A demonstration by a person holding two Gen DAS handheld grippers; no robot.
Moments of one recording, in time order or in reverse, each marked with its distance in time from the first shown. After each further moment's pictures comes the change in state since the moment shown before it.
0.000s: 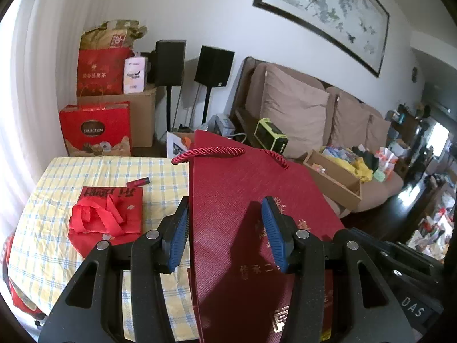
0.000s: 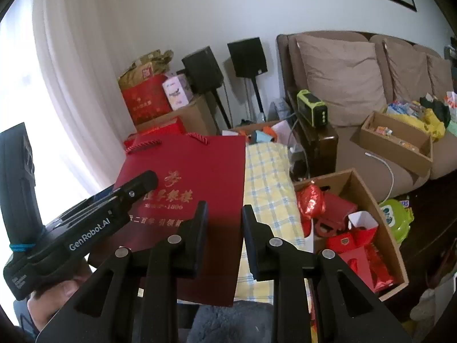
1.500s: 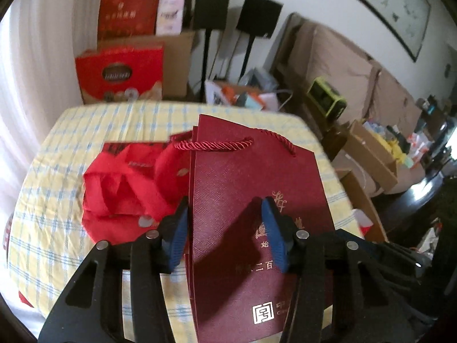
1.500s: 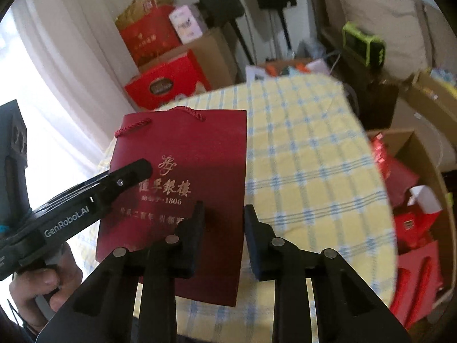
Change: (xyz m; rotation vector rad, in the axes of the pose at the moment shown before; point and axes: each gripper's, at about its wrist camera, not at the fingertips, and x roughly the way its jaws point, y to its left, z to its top) left arm 0.085 0.105 -0.024 -0.080 0.221 0.099; right arm 0.152 0.028 -0.033 -0.012 0.271 0.077
